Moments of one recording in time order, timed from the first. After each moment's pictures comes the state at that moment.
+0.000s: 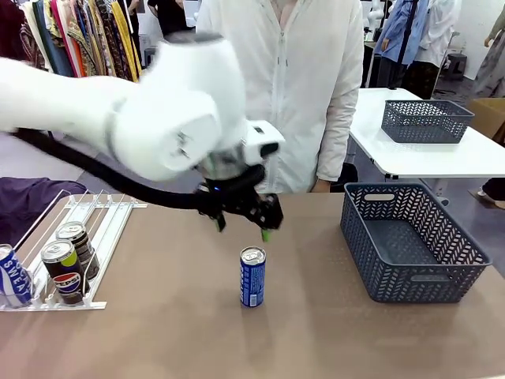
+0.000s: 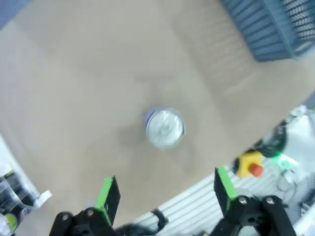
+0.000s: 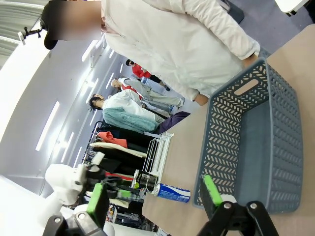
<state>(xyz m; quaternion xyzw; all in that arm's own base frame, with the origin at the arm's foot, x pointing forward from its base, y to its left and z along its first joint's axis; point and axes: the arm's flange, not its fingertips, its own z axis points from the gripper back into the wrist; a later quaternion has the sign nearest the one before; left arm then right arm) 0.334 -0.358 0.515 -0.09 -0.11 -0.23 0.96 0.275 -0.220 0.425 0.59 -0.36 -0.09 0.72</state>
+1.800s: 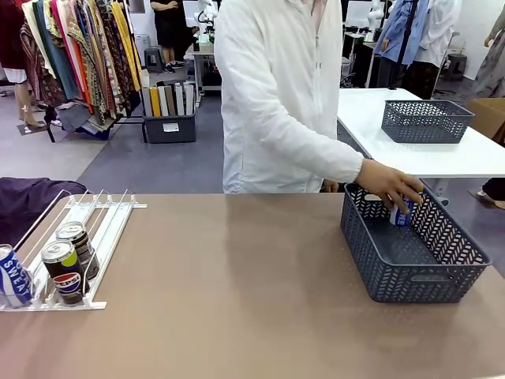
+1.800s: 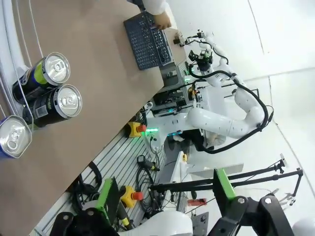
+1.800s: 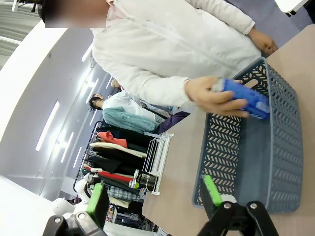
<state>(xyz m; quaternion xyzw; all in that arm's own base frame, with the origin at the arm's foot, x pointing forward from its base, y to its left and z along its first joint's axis) 0.297 0.204 0.487 -0.59 -0.09 -0.11 0.80 0.275 -0.220 0.425 0.59 -0.36 -0.09 0.72</state>
